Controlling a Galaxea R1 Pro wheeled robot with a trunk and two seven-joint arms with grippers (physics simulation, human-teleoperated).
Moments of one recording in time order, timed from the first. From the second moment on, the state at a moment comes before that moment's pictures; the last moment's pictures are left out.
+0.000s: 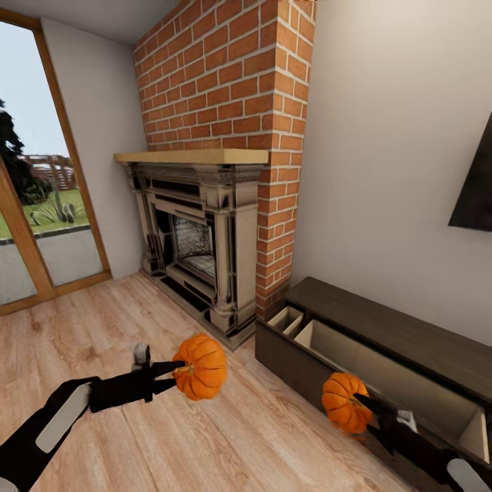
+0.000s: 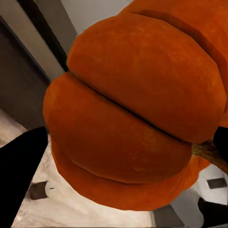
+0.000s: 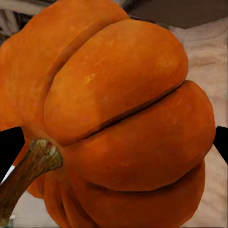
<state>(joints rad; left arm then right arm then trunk) -0.45 0.38 -0.19 -1.00 0.97 0.98 -0.90 -0.29 -0.38 0.01 -0.67 -1.21 0.60 0.58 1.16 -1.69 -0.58</state>
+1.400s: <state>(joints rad) -0.68 0.11 -0.37 -1.11 0.90 0.58 0.26 -0.79 -0.11 0.44 -0.78 -0.78 0.19 -0.31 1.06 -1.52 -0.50</state>
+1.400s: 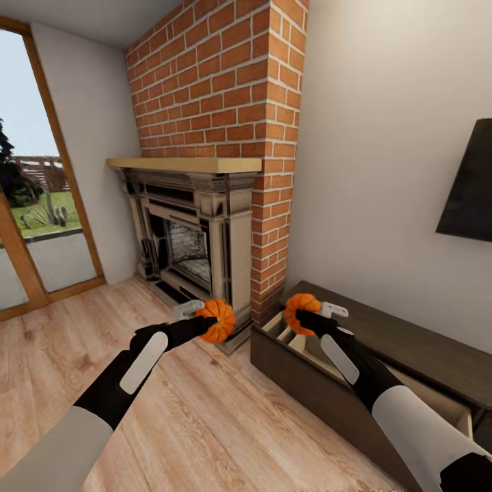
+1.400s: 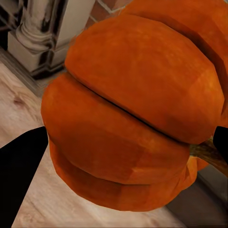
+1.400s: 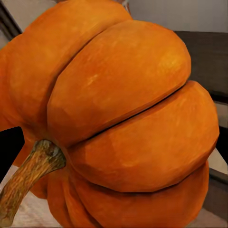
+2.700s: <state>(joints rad) -0.68 0.13 -0.36 -1.11 0.90 0.59 0.25 -0.78 -0.11 0.44 -0.77 -0.79 0.18 -0.22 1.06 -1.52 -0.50</state>
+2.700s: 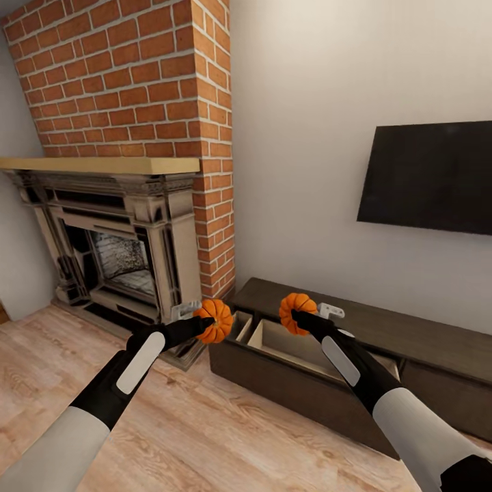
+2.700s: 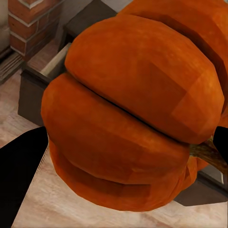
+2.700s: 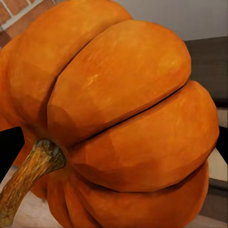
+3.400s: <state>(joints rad) -0.68 0.13 -0.36 -1.11 0.90 0.59 0.25 -0.78 -0.11 0.44 -0.77 -0.88 0.18 -0.22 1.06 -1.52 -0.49</state>
